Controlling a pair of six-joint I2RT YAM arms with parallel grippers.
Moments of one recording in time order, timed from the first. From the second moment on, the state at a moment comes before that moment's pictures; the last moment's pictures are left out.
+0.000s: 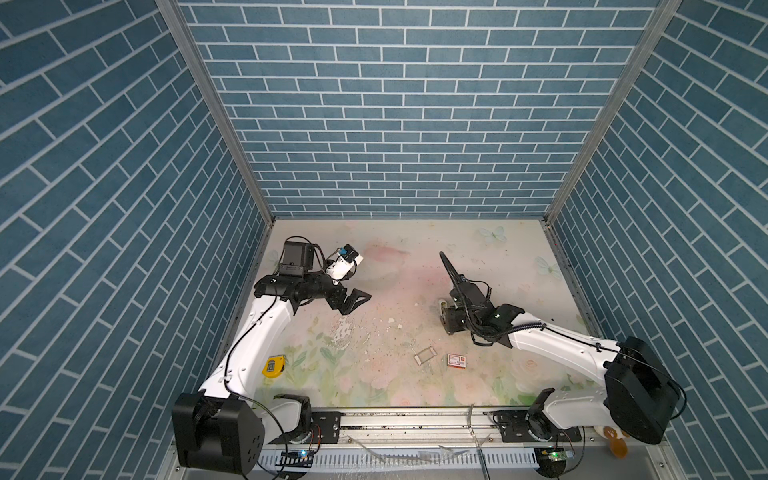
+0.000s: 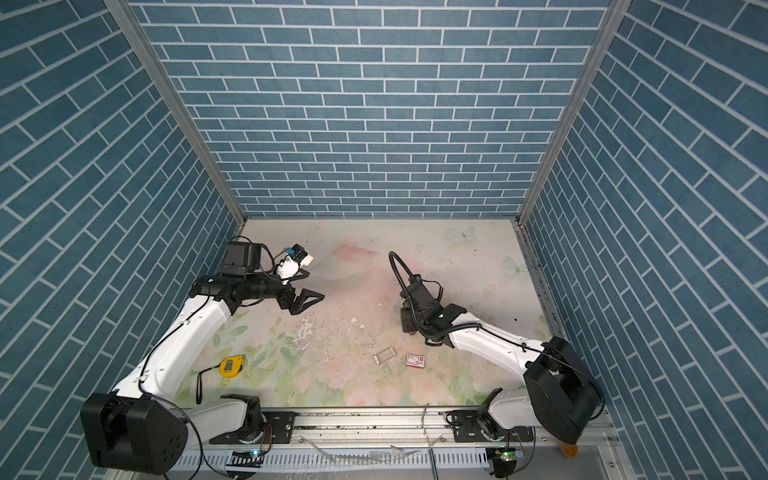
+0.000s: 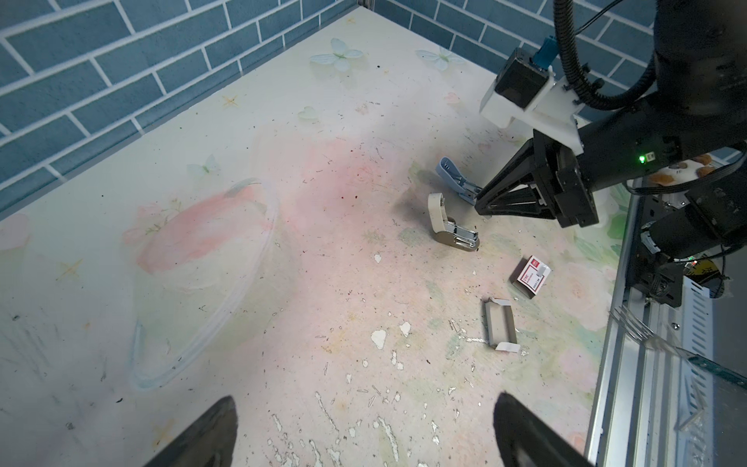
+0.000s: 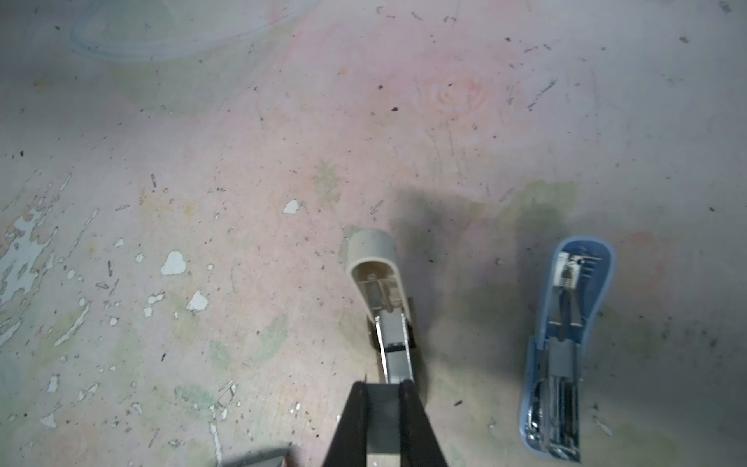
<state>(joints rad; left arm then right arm) -0.13 1.20 1.05 -0.72 0.72 0.53 0.78 1.33 0.76 -0.36 0.16 0.49</state>
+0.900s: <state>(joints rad) -0.15 1.20 1.05 -0.71 0.74 0.52 0.54 1.21 0.56 -0.28 0.09 0.41</state>
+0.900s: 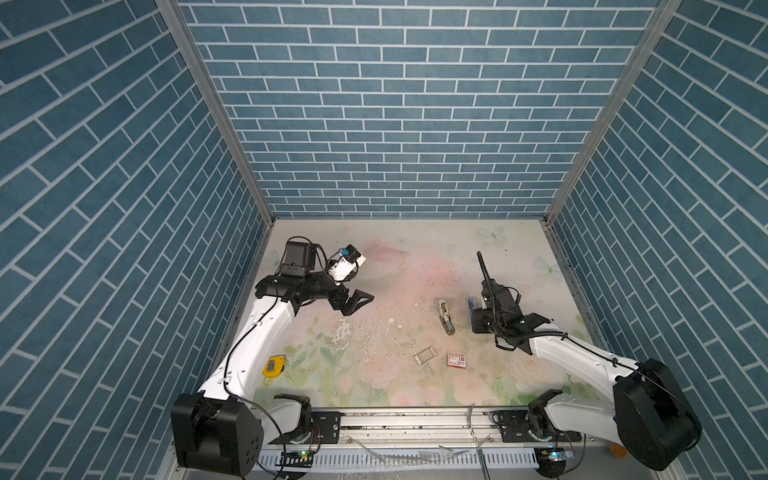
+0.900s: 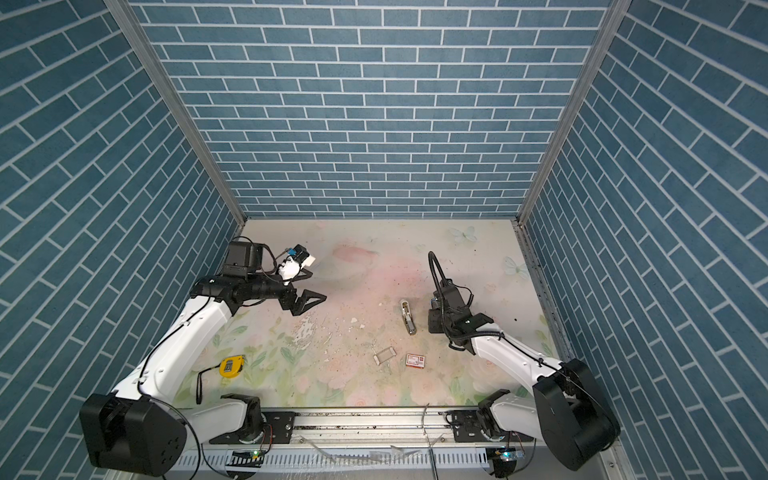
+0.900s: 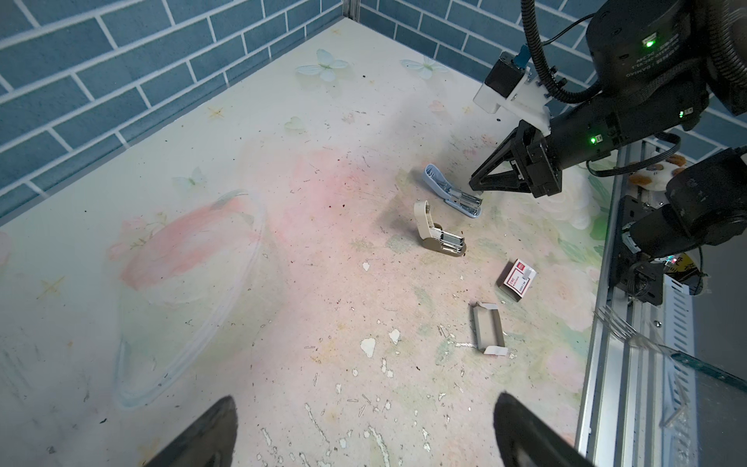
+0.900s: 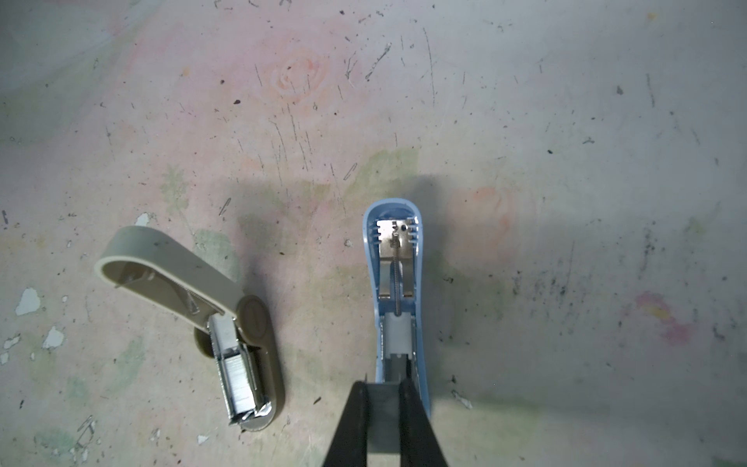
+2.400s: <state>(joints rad) -0.15 1.20 1.03 -0.70 0.74 0.52 0.50 1.28 0.51 -0.17 0.05 0.39</state>
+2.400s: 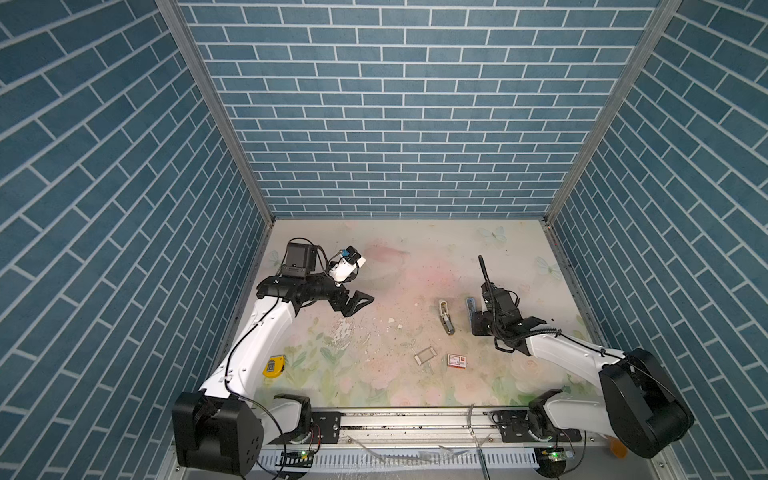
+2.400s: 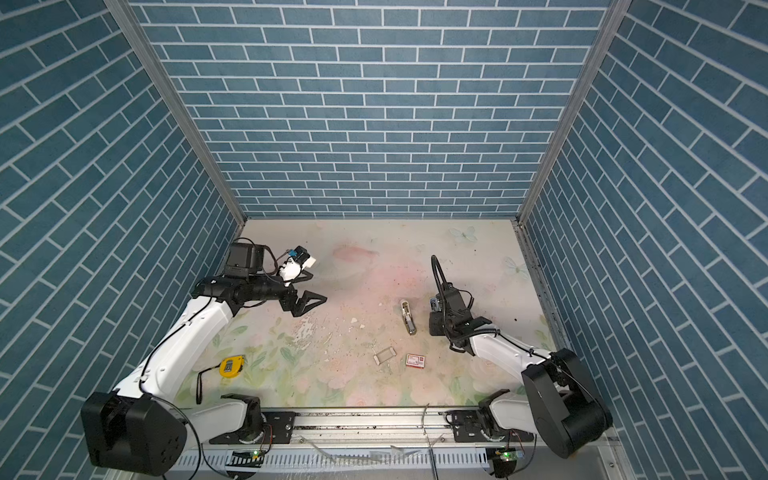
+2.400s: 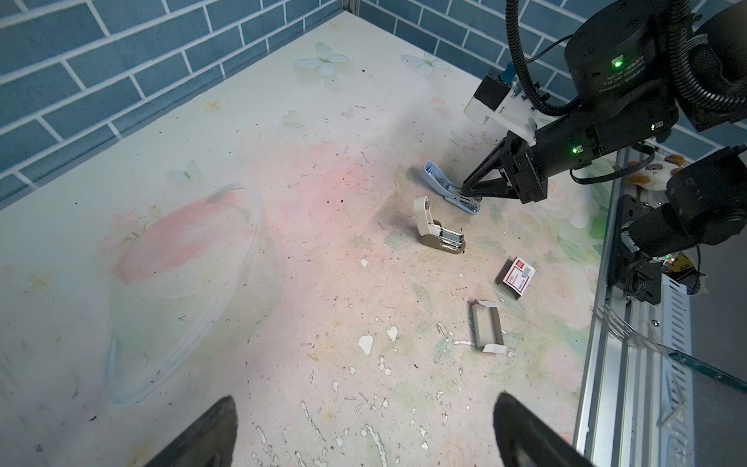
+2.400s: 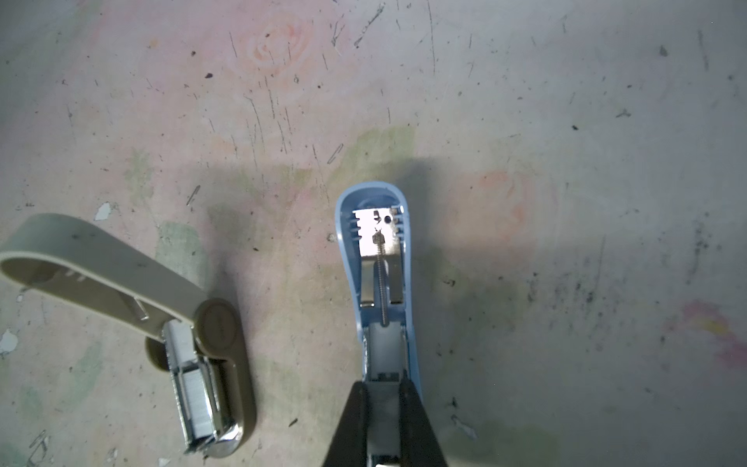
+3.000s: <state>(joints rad) -0.15 1.20 1.03 -0.69 0.75 0.52 0.50 1.28 0.52 -0.17 -0.01 0.39</state>
